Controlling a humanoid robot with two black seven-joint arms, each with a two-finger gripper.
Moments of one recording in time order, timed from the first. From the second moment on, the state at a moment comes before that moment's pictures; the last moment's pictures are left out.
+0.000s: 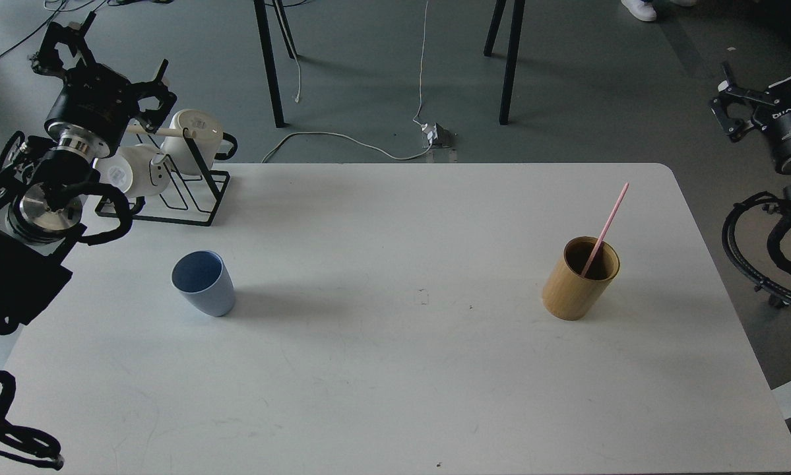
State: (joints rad) left arm -0.85 0.43 -0.71 -0.56 -0.29 -0.49 -0.25; right arm 0.67 -0.55 1.00 0.71 0.19 0.49 0.23
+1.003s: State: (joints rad) left arm -0.77 0.88 -0.69 -1.18 0.86 -0.45 -0.28; right arm 0.66 -0.55 1.03 0.71 0.19 0.49 0.24
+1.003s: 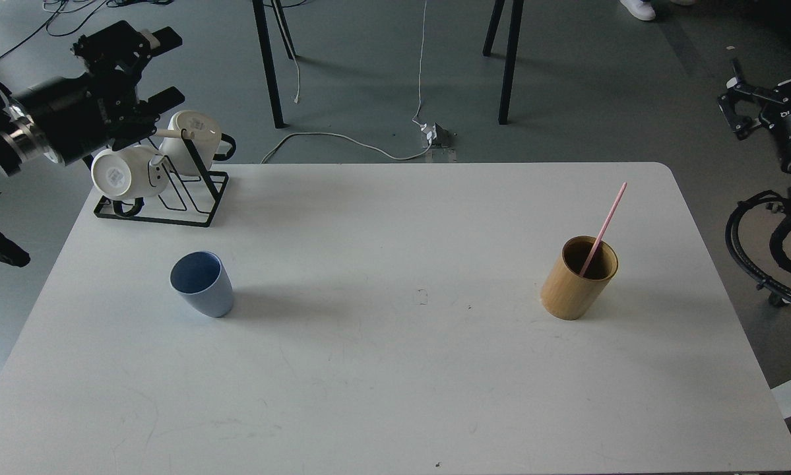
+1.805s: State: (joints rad) left arm -0.66 0.95 -0.59 -1.20 1.97 -0.30 -0.43; right arm 0.67 -0.56 1.05 0.71 0.19 0.49 0.24
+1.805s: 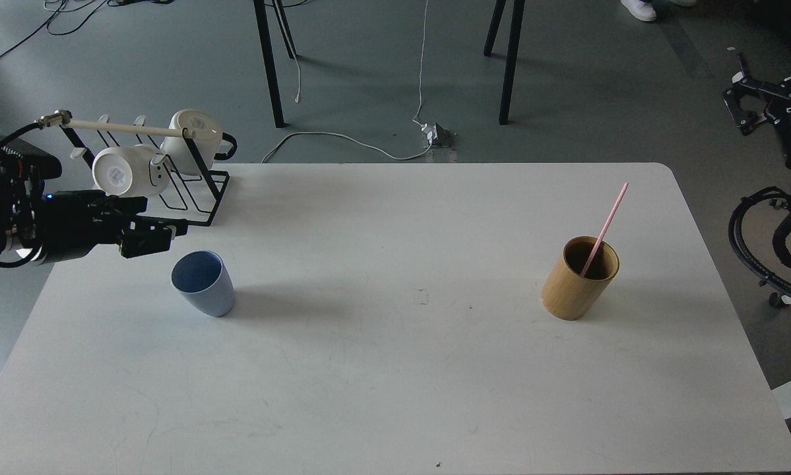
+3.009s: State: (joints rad) left arm -0.76 0.78 -0.46 -1.04 2.03 -0.31 -0.44; right arm 0.67 -0.57 1.05 0.70 0.19 0.49 0.24
